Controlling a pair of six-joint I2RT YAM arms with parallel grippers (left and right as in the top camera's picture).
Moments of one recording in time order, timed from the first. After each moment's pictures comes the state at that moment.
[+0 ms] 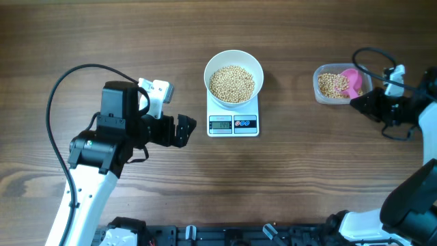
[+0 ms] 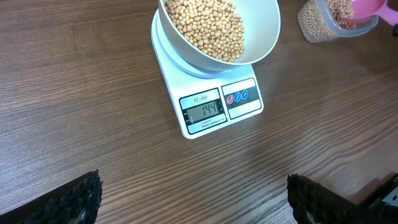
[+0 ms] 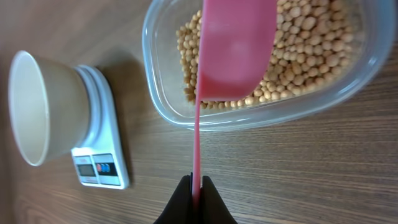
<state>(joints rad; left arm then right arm) -0.19 1.10 0.98 -0.82 0.39 -0.05 -0.53 1.64 1.16 -0.88 -0.68 -0.13</state>
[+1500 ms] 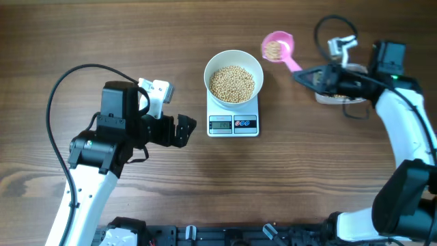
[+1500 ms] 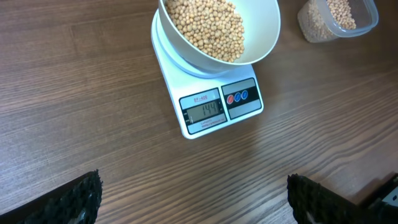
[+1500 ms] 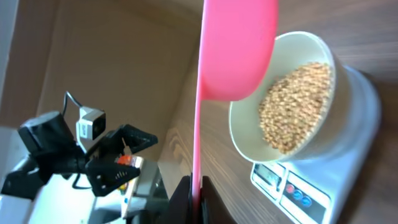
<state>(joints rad) -0.19 1.10 0.98 -0.82 0.39 -0.05 -0.17 1.64 1.16 -0.58 -1.30 0.10</state>
